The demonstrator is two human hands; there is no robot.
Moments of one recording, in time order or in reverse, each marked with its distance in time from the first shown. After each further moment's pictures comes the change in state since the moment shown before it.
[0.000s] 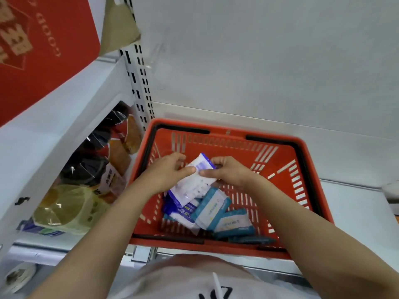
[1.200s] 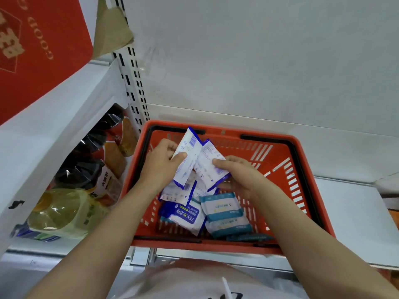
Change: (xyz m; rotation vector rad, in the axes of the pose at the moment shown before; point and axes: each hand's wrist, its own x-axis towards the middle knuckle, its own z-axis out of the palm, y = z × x) left_hand 0.001 0.014 0.007 -0.166 0.376 0.078; right_hand -0.049 -0.021 0.003 0.480 0.242 0.172
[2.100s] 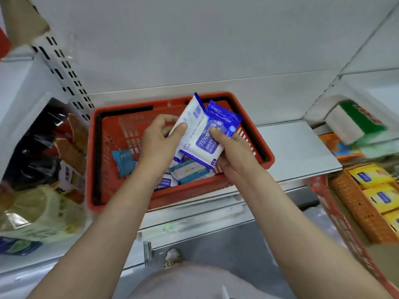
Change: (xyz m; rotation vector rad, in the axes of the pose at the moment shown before) left_hand -0.094 0.063 0.037 -0.486 -0.197 0.203; right_hand -0.122 0.061 -0.011 0.560 0.298 -0.412
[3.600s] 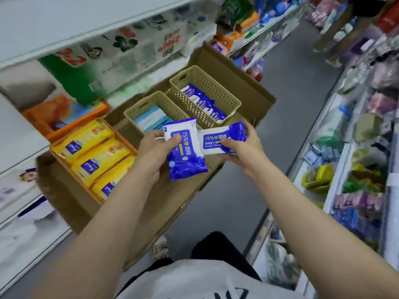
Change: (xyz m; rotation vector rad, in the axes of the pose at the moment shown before) left_hand -0.295 -0.008 0.832 -0.084 -0.653 -0.630; right_hand -0.201 -0.263 -0.855 -0.099 0.858 -0.072
